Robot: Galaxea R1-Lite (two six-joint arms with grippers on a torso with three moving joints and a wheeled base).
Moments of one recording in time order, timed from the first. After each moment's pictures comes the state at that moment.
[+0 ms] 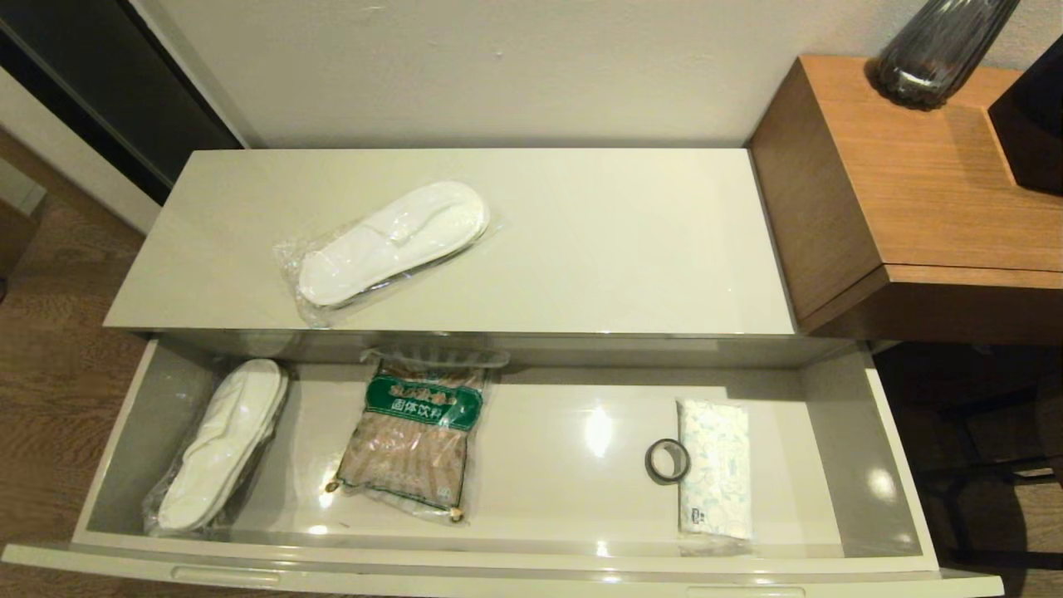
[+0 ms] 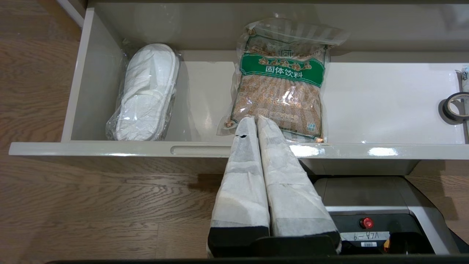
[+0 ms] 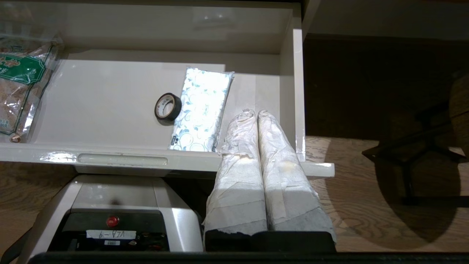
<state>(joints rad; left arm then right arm) 0.00 0.00 0.00 0.00 -0.01 -0.01 0.00 0.00 0.00 0.00 0.02 -0.04</state>
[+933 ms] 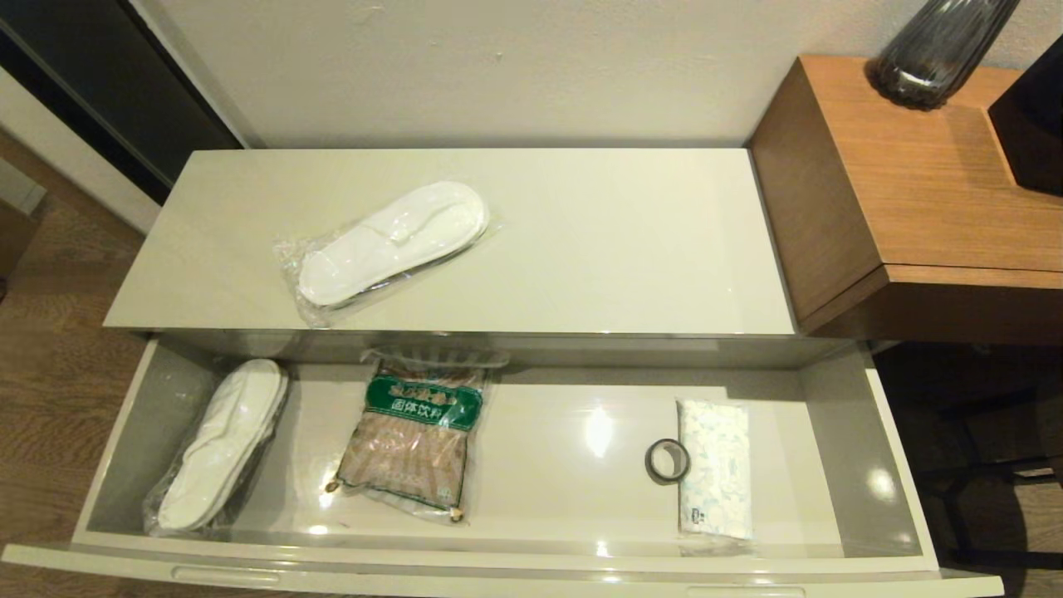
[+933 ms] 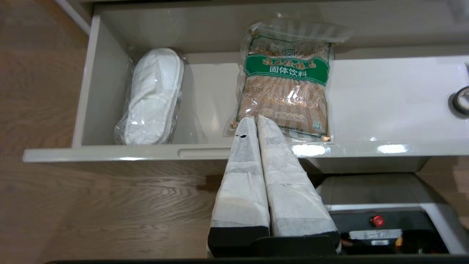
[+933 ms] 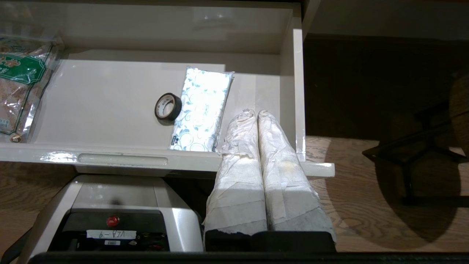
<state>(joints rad) 0.00 0.00 -0.02 0.01 0.00 0.03 0.00 0.00 0.00 0.00 0.02 -0.04</state>
